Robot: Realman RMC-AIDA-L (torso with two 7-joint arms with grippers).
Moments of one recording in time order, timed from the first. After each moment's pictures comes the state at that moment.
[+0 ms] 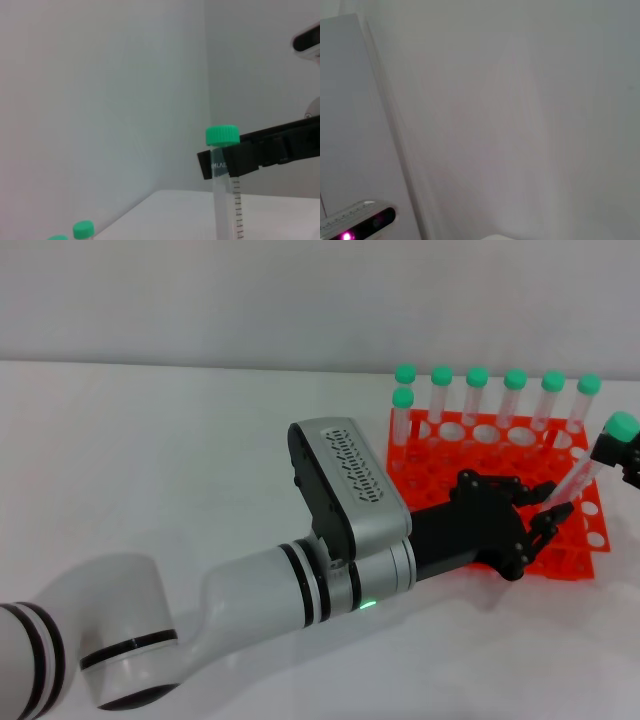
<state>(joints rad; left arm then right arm) -0.83 -2.10 2.76 0.48 -0.56 0.85 -0.34 0.46 1.95 -0.65 -0.56 1.53 1.69 -1.81</state>
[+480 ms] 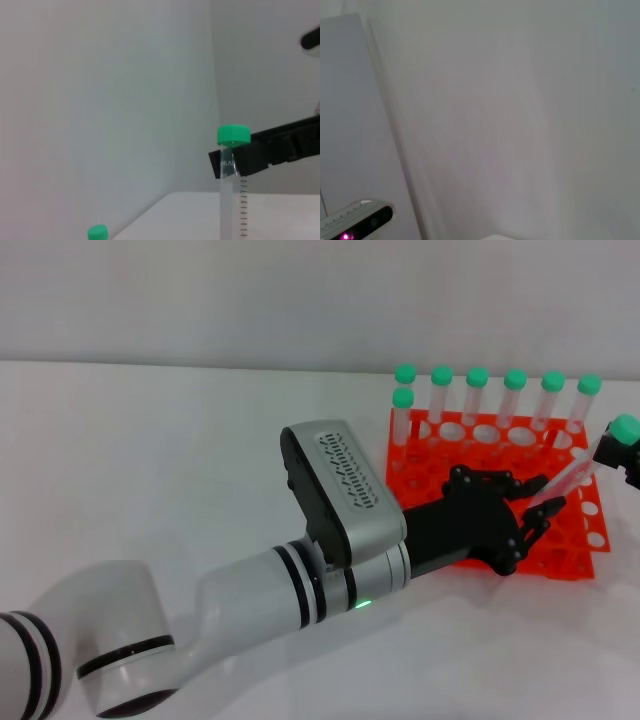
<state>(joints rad) -0.80 -2.10 2.74 0.48 -0.56 0.85 -0.27 0.46 1.95 -0.65 -0.56 1.53 1.70 -1.83</state>
